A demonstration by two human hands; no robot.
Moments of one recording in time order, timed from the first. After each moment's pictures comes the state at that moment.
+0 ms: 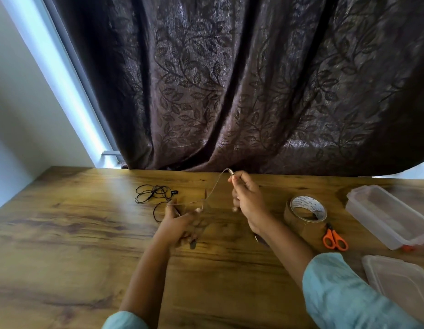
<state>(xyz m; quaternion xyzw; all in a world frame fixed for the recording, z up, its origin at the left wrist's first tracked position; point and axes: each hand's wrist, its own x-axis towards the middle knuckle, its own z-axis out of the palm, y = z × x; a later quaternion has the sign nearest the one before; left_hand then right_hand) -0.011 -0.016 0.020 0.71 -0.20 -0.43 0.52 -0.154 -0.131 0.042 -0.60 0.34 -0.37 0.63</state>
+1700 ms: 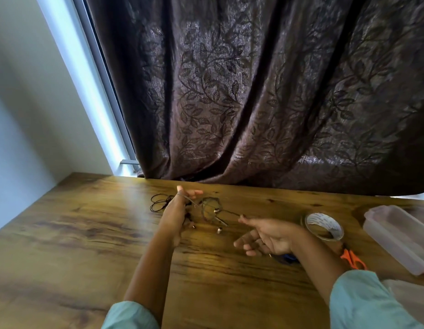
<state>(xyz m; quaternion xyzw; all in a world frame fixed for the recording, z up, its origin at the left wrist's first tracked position) 0.004 -0.018 0.064 0.64 -0.25 -0.37 0.63 -0.177 -0.141 0.048 -0.52 0.40 0.05 0.76</state>
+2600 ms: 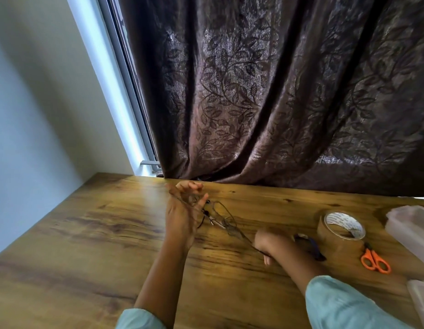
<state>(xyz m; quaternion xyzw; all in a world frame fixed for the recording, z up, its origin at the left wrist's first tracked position) 0.007 0.011 0.074 0.41 -0.29 -0.28 0.82 -0.132 -0.101 0.026 -0.78 0.52 0.22 0.27</state>
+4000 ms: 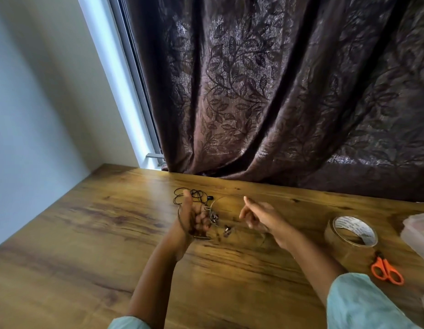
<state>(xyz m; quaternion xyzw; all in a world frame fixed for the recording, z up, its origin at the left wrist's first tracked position) 0.016 0.020 0.054 0.56 -0.28 -0.46 0.62 -0.130 -0.122 0.037 -0.67 0.34 -0.14 0.65</state>
